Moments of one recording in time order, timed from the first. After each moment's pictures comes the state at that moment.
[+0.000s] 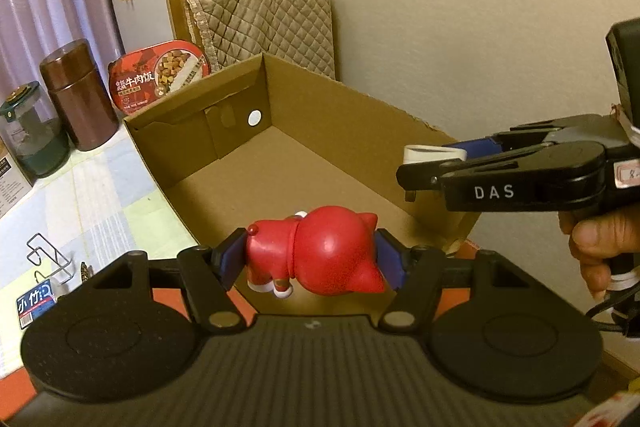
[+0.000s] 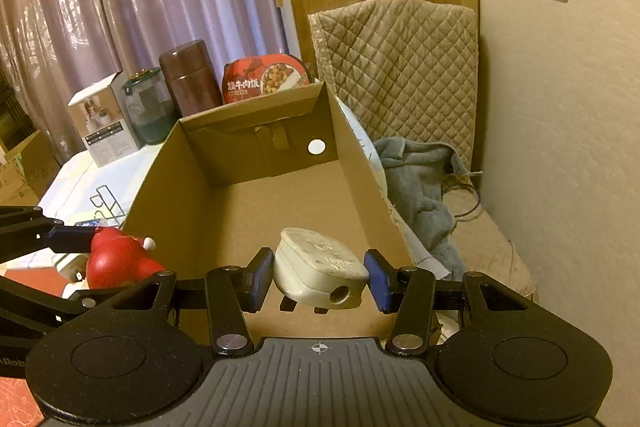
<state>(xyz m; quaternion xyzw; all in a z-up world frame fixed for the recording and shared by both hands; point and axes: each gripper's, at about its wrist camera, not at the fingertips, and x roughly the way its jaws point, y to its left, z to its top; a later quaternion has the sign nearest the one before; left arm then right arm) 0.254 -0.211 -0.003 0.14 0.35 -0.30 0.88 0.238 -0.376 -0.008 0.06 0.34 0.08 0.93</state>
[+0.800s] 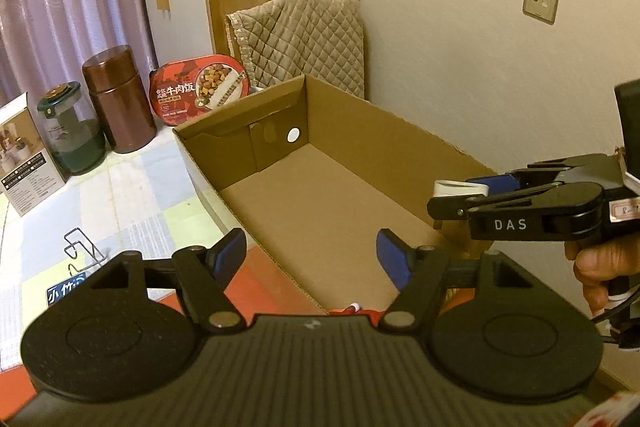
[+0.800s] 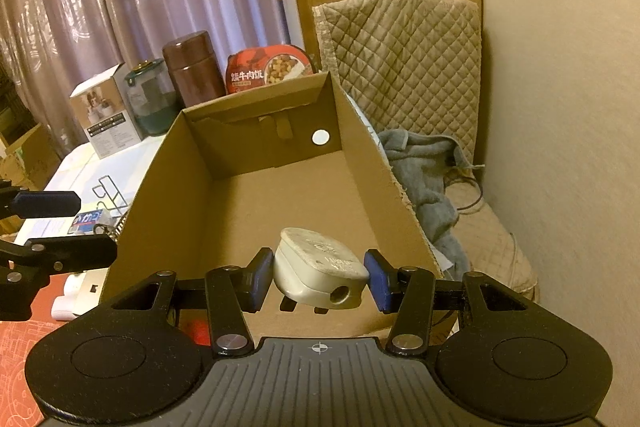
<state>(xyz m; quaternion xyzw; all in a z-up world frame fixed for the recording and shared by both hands) 0.251 -0.179 0.020 0.11 0.33 -0.26 0.90 0.236 -0.368 -0.012 0.06 0.35 0.08 0.93</state>
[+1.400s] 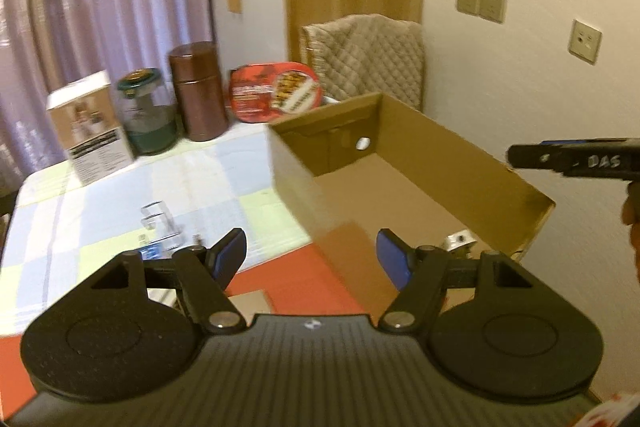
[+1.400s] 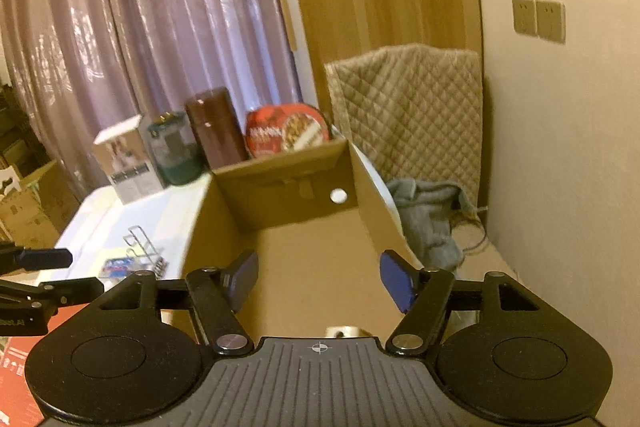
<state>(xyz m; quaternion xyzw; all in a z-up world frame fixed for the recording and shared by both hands) 0.227 -0.099 0.048 0.07 0.31 -0.19 0.93 0.208 -0.351 0.057 0.07 0.28 0.09 0.95</state>
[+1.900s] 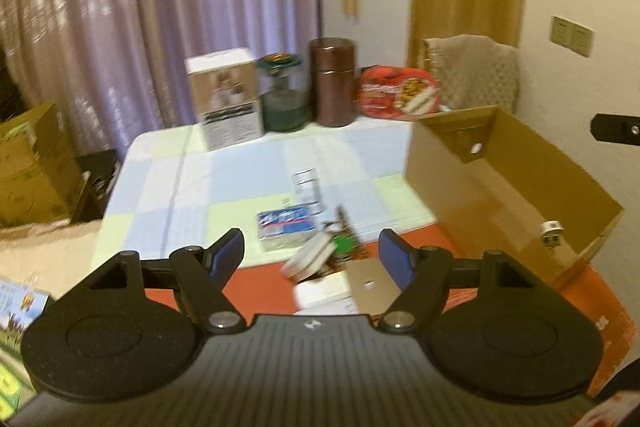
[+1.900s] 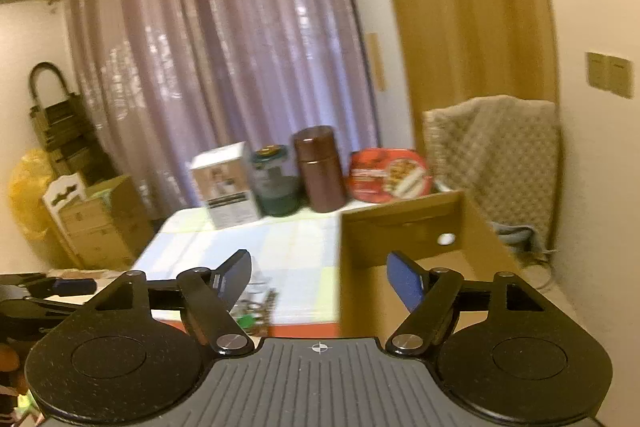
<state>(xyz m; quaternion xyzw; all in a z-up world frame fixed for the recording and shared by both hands) 0.187 0.041 0.059 0.04 0.31 -0.06 0.95 0.173 -0.241 0.103 0.07 0.24 0.19 0.95</state>
